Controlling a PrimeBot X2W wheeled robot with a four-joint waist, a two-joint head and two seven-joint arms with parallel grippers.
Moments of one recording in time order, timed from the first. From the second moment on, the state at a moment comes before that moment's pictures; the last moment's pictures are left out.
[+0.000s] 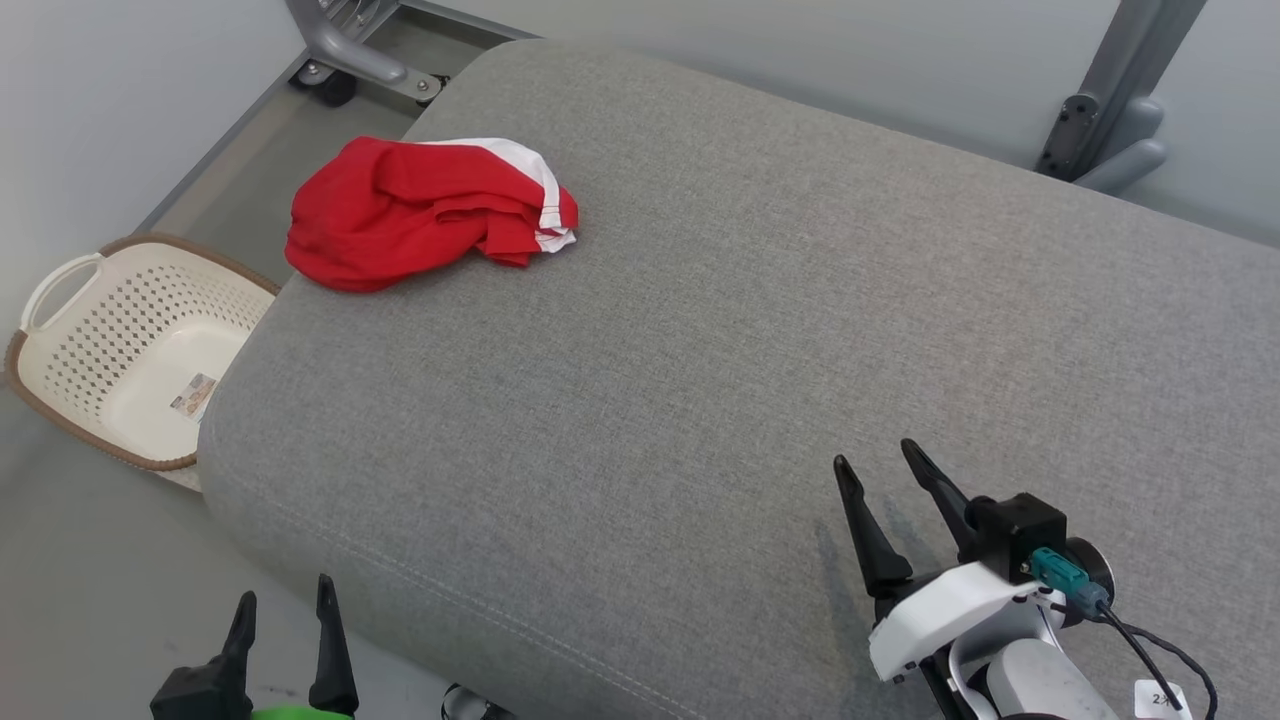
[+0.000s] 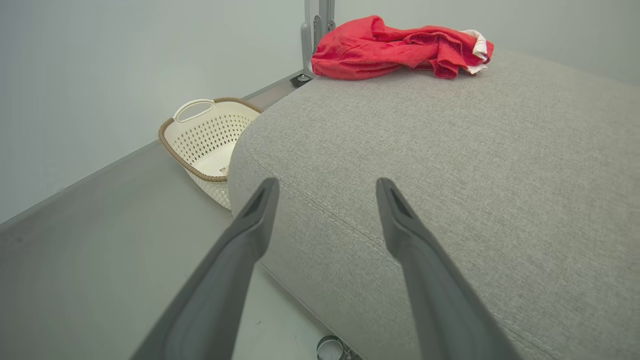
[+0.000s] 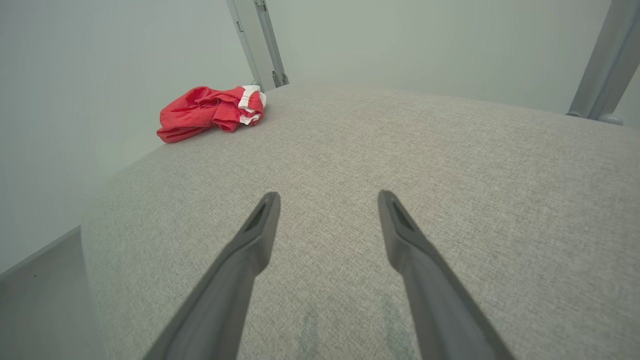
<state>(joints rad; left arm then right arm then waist) 0.06 0.05 0.06 0.33 -0.20 -0.01 -0.26 -0.16 -0.05 0.20 0.37 0.18 0.13 -0.26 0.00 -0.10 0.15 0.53</state>
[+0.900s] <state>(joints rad) -0.73 0.28 0.03 0.80 -0.31 -0.13 -0.26 -0.31 -0.24 0.27 0.17 0.14 0.13 -0.26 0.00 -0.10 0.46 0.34</state>
